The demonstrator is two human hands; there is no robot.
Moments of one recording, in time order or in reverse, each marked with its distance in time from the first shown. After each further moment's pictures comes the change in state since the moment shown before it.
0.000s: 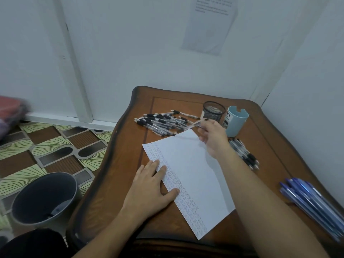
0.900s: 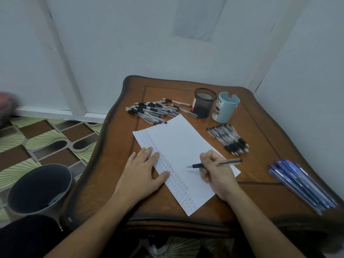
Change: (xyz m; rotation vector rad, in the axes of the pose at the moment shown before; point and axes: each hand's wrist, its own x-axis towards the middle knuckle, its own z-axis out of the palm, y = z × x) left_hand 0.001 0.002 0.002 -0.015 -0.016 0.000; right_hand -0.123 0.050 -0.069 -0.100 -0.296 -0.023
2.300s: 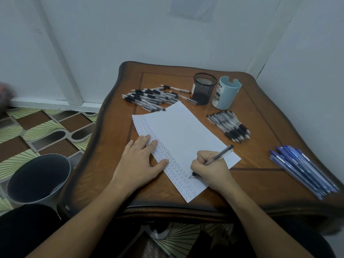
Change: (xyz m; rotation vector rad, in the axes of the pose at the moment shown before) left_hand 0.000 -0.001 0.002 -0.016 0.004 0.003; right_hand -0.012 0.025 0.008 -0.367 0.057 -0.107
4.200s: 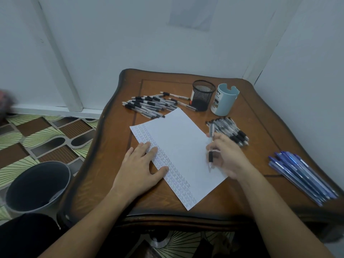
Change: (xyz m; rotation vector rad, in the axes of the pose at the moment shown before) left_hand 0.000 0.000 0.000 -0.008 0.004 0.007; right_hand 0.045 -0.031 -0.044 0.272 0.064 0.393
